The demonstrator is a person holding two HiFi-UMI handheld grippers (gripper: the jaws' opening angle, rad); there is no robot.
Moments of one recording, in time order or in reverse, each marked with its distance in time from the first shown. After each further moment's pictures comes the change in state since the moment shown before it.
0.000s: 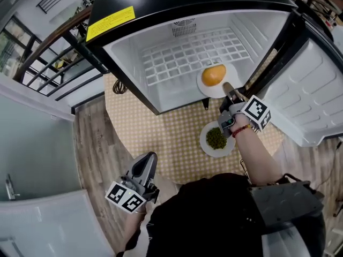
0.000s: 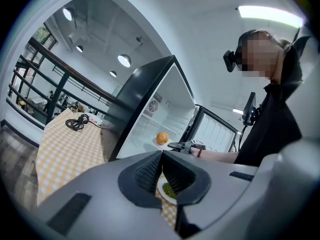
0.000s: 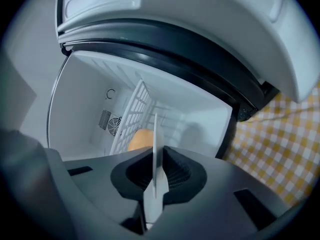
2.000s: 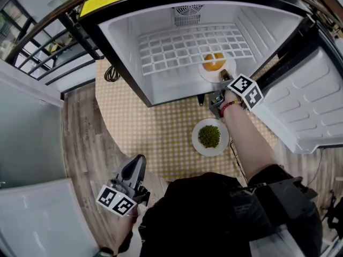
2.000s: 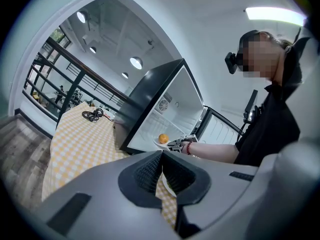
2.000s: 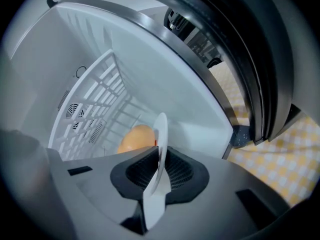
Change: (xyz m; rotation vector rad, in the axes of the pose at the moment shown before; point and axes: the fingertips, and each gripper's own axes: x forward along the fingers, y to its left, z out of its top) left arm -0.022 0.012 -0.033 -0.092 -0.026 0.102; right arm 0.057 -0.054 0.026 -0.176 -0.036 -0.339
